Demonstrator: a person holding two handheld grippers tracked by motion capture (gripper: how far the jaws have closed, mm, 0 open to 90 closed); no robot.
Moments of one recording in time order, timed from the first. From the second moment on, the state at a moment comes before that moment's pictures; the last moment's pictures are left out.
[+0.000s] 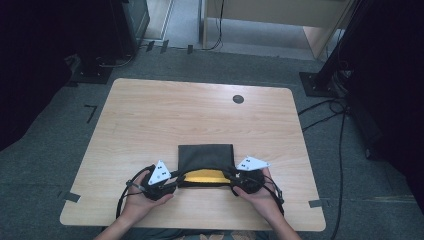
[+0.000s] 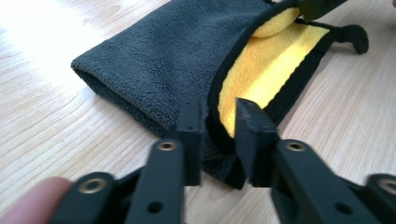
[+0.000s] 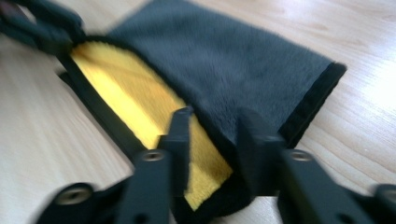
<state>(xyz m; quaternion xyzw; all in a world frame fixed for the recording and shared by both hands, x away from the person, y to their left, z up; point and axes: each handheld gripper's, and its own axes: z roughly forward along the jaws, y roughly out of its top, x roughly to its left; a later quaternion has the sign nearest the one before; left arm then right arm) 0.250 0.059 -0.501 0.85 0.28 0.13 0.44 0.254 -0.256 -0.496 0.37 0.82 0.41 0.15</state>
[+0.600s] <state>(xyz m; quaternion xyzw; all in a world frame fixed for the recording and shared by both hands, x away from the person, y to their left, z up) 0.249 0.078 -0.495 0.83 0.27 0.04 0.49 0.235 -0.284 -0.492 0.33 0.84 0.42 0.07</state>
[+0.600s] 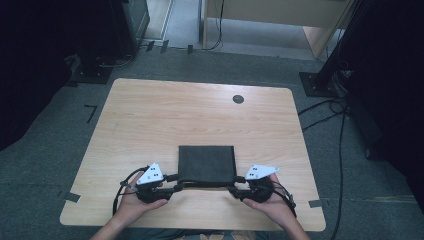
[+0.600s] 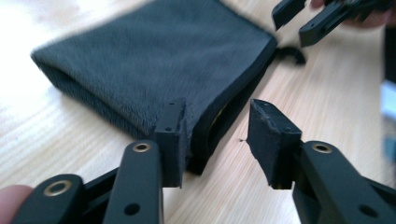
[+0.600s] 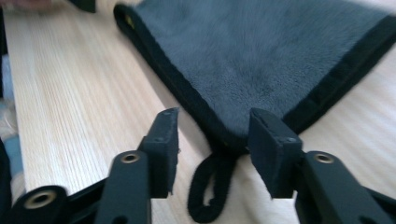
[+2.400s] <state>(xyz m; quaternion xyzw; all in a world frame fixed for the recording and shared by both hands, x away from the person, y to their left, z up) 0.344 0.039 -0.515 0.80 0.43 0.23 0.36 0.436 -0.237 -0.515 0.57 0.70 0.39 0.18</state>
